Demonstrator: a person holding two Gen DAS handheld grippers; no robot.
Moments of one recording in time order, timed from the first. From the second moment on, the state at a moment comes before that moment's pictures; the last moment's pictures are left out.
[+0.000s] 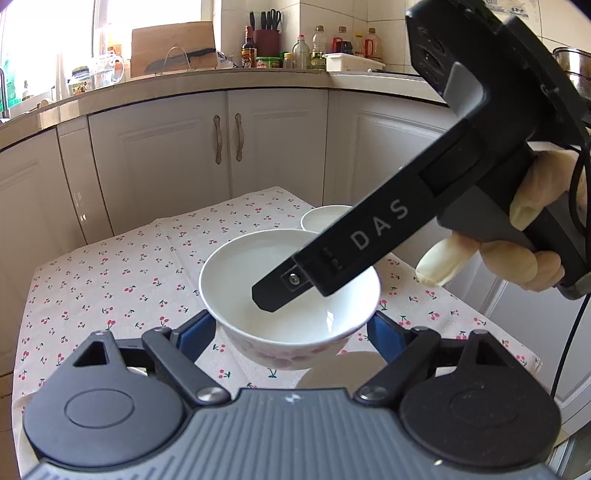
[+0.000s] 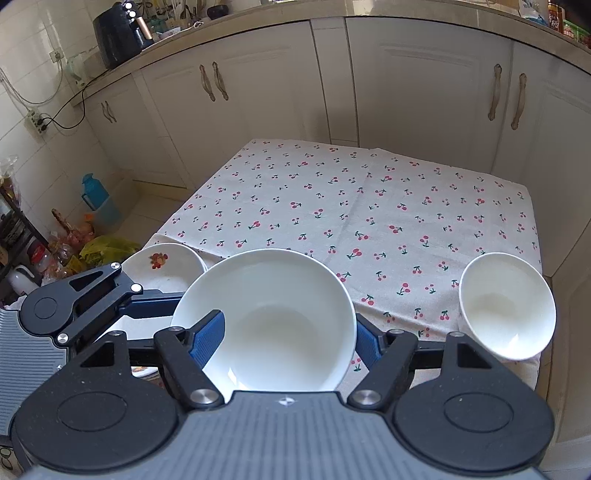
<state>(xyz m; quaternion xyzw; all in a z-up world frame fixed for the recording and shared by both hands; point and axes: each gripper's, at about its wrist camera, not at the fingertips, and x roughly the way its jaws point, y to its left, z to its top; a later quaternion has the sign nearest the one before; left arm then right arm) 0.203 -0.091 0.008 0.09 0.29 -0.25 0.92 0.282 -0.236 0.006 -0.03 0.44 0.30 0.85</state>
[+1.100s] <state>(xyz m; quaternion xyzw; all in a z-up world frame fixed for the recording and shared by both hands) 0.150 -0.091 -0.016 0.08 0.34 -0.28 0.90 0.209 -0.245 -0.019 -0.02 0.47 0.29 0.84</state>
